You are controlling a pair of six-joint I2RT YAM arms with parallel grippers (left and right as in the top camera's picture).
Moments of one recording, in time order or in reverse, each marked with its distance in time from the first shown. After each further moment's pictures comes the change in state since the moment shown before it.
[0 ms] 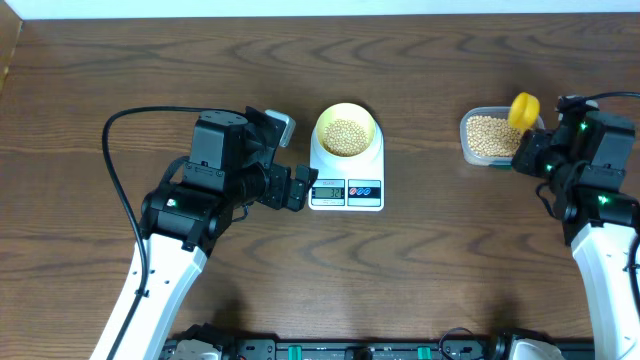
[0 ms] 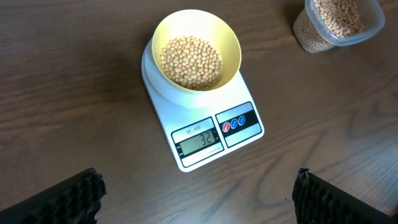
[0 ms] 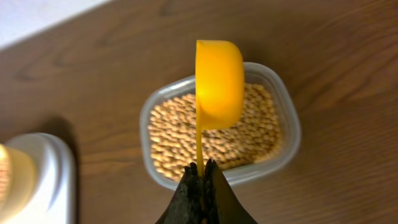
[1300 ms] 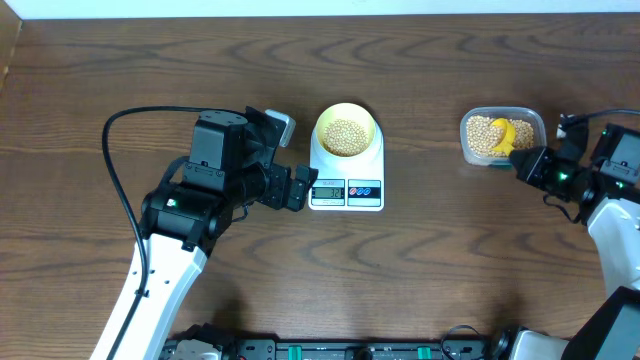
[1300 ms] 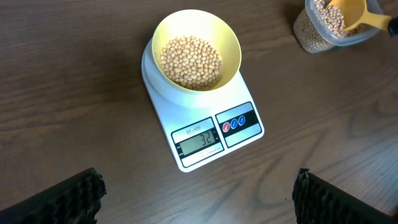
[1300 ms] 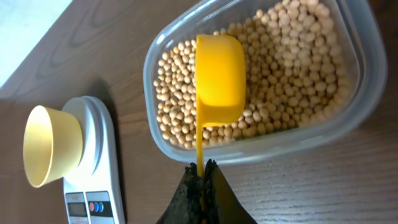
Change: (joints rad) left arm 0.000 0.000 0.000 0.000 0.000 0.000; right arm -0.209 0.217 -0.032 0.006 -0.475 -0.003
